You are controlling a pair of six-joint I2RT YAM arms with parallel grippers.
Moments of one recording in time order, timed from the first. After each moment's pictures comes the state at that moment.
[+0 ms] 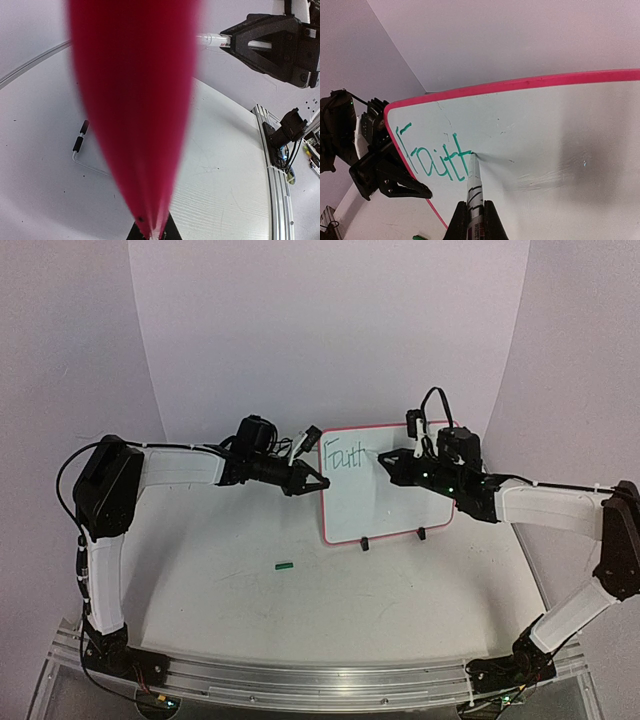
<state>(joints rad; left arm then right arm) -0.63 2.06 1.51 0.03 0.78 0.00 0.58 1.51 0.98 0.26 -0.08 0.38</state>
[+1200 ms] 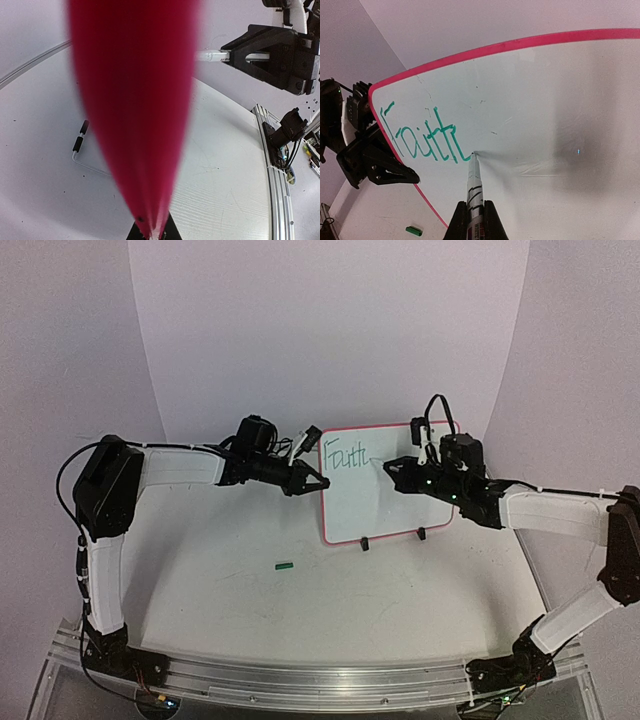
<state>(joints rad) -0.63 2.06 1.51 0.03 0.78 0.01 0.58 1.46 0.93 0.23 -0.04 0.39</state>
